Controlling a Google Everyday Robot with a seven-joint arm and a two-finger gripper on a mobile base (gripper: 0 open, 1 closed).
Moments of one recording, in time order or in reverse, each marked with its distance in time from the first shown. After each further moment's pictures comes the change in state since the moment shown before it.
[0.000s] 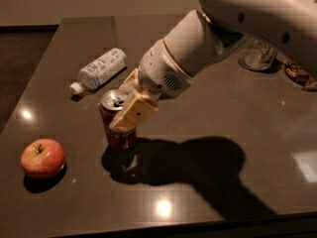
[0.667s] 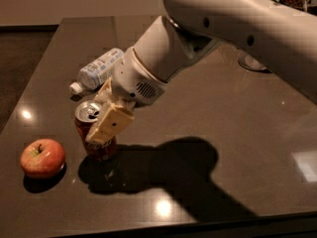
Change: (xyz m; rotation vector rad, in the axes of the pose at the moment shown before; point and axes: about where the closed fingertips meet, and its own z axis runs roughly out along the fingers) arm -0.026 0.019 0.037 -0.082 0.016 -0.059
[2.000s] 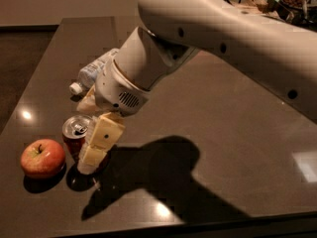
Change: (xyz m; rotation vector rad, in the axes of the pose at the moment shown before) arm -0.008 0.006 0.031 -0.054 0.022 -0.037
